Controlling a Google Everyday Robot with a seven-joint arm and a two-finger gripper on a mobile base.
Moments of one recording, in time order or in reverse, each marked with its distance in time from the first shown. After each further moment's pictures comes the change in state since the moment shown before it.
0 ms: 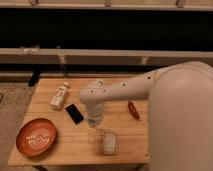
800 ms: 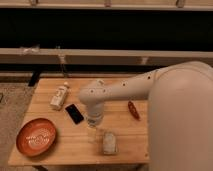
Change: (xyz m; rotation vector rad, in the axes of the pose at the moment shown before) arm 0.001 -0.001 0.000 0.005 0.009 0.008
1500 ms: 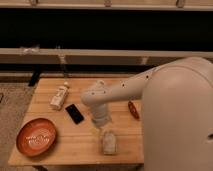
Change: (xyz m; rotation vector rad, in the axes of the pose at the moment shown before) arm 0.048 -0.012 0.005 0.062 0.130 0.421
